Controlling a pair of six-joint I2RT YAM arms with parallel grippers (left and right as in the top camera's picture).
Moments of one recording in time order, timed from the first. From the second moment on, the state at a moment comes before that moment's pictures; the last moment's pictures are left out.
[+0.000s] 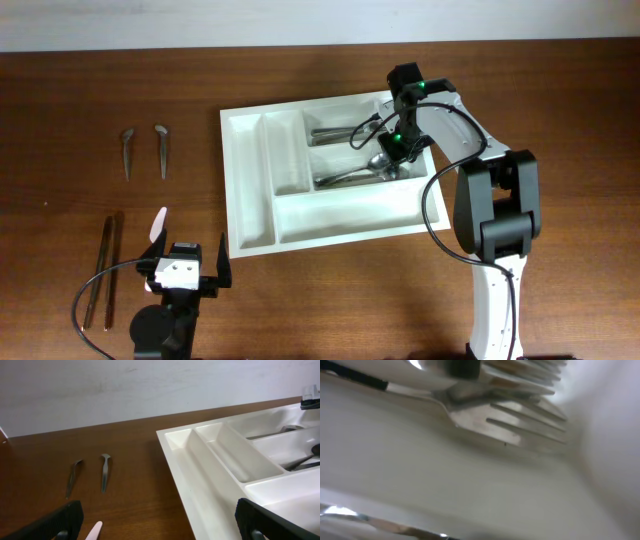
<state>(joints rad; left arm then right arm) -0.02 0.01 0.07 -0.21 0.03 0.11 0.20 2.33 1.86 -1.03 0.00 -0.26</state>
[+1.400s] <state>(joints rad) -0.02 0.01 0.07 -0.21 0.03 0.11 -0.02 2.37 2.98 -1.68 0.56 0.17</state>
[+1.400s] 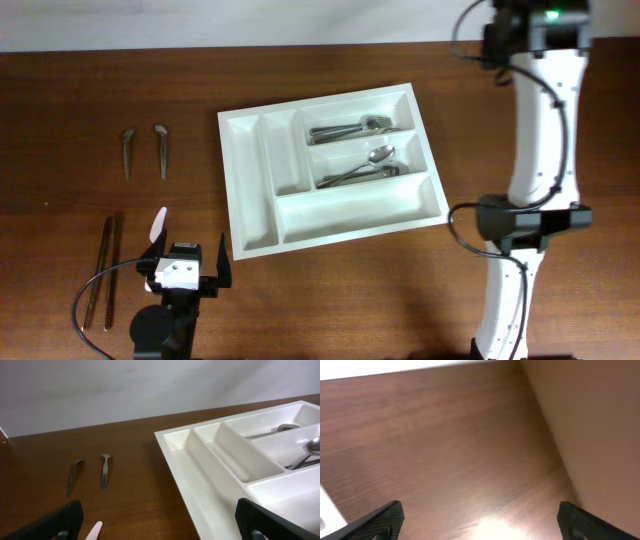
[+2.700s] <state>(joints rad) -0.02 0.01 0.07 0.12 0.00 0.11 -0.32 2.37 2.36 -1.59 0.02 0.07</state>
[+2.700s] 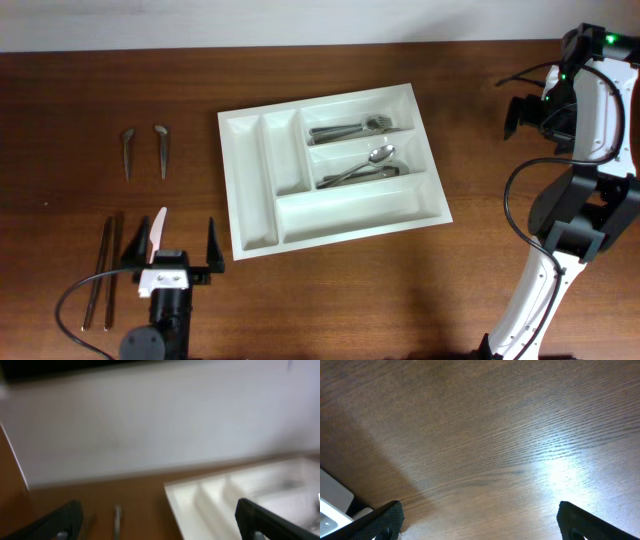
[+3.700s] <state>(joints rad) 0.41 1.10 1.40 -1.28 -0.16 0.21 -0.32 2.37 2.36 -1.58 0.02 0.07</state>
